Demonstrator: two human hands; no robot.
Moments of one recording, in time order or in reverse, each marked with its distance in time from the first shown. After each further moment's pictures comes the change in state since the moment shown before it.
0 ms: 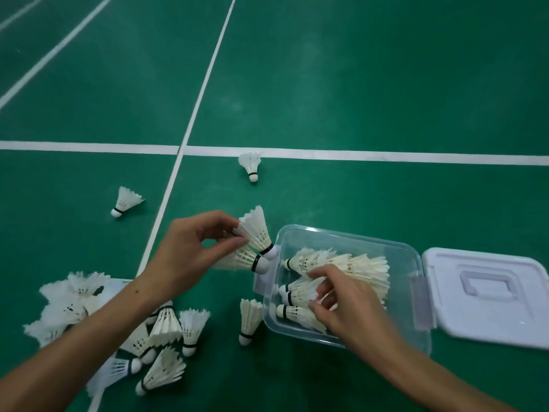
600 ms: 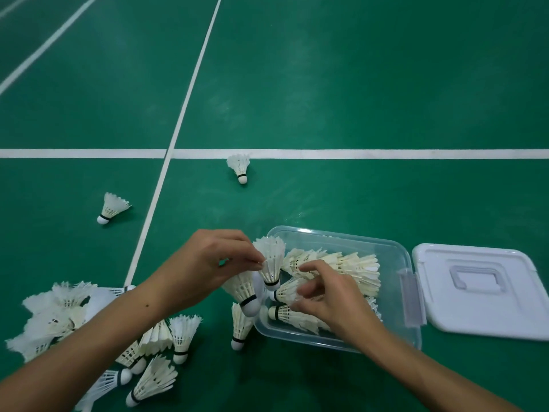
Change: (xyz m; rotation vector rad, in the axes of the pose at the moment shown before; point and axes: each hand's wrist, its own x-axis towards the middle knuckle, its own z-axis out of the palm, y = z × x) left_hand 0.009 0.010 0.022 0.184 -0.289 0.305; right_hand 0.019 0.020 0.011 0.178 -0.067 0.129
